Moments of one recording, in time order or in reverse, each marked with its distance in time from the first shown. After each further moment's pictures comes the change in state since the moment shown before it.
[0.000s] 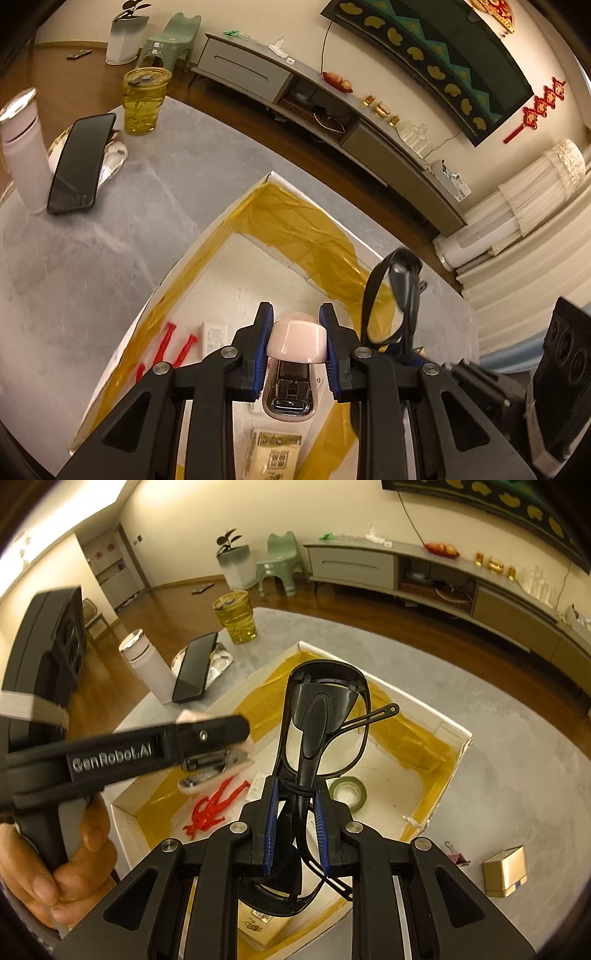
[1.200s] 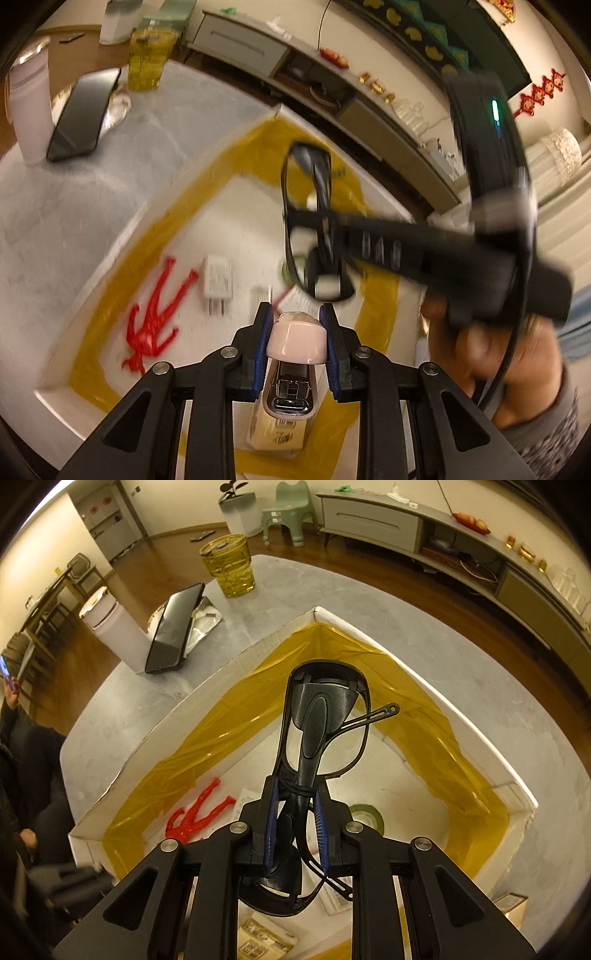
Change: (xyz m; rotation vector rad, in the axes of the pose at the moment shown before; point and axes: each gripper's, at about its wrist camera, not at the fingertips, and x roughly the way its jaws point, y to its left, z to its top) left arm 0.008 0.018 -0.060 -0.012 0.112 -0.029; right arm 0.098 0.012 0.051 -0.074 0.211 -0.024
